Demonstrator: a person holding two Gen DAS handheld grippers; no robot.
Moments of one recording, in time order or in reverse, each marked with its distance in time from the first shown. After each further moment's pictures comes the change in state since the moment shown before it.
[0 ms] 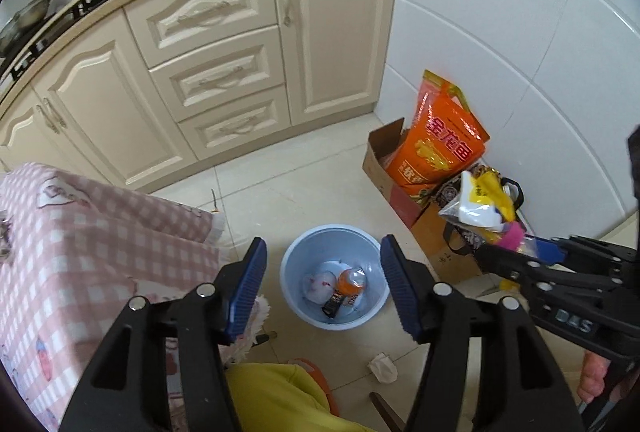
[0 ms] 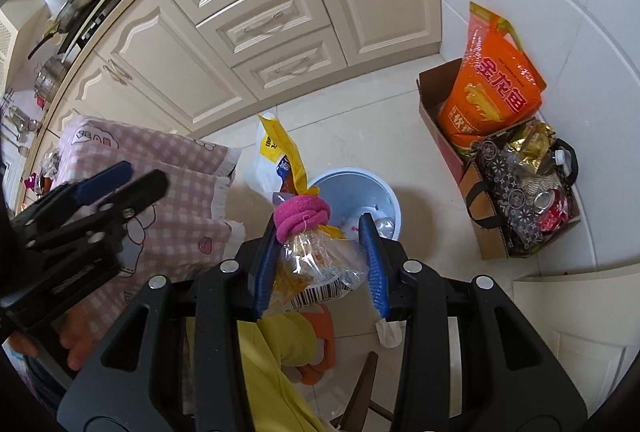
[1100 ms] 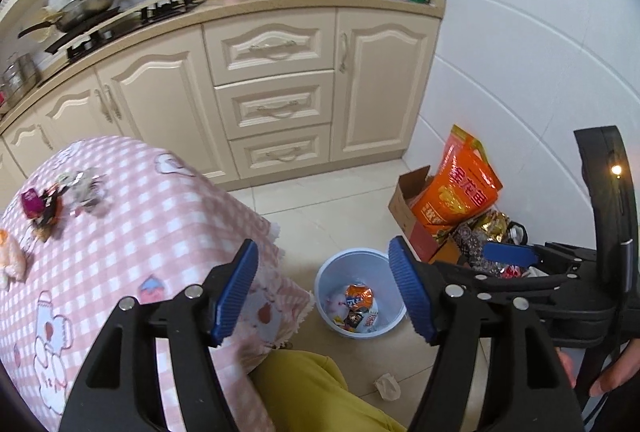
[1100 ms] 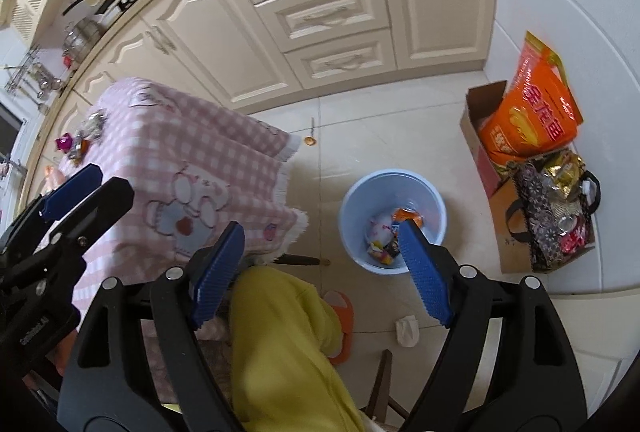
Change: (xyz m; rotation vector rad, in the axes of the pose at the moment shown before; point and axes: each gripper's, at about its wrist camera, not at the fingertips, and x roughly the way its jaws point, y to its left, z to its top) left arm -0.100 0.065 -0.041 -0.137 -0.160 0.066; right arm -0.017 0.099 -0.006 -0.134 0.014 0.065
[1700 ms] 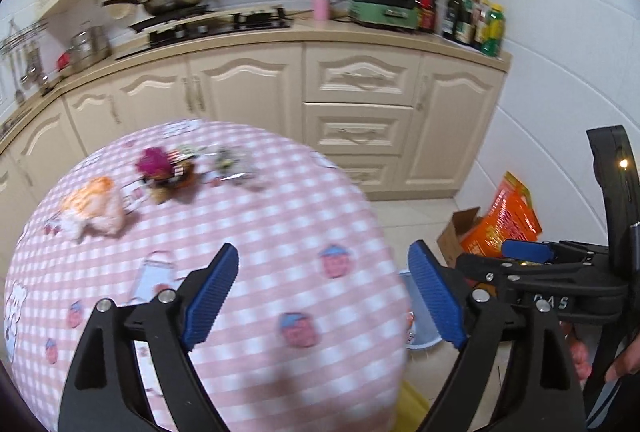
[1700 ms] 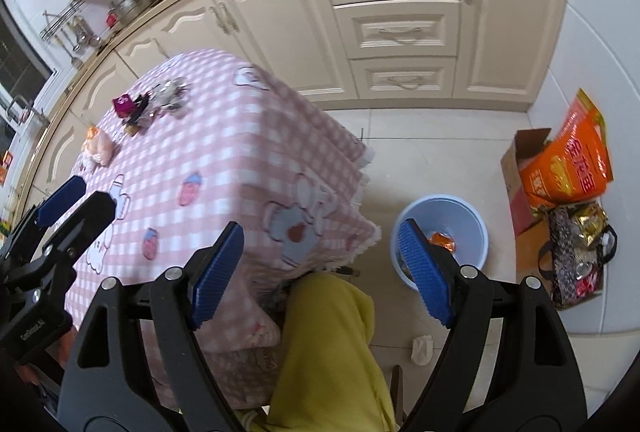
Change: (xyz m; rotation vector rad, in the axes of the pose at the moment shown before) left arm -0.075 0.116 -0.039 -0.175 -0.108 0.149; right arm 0.002 0.117 0.000 -0.187 -0.012 0.060
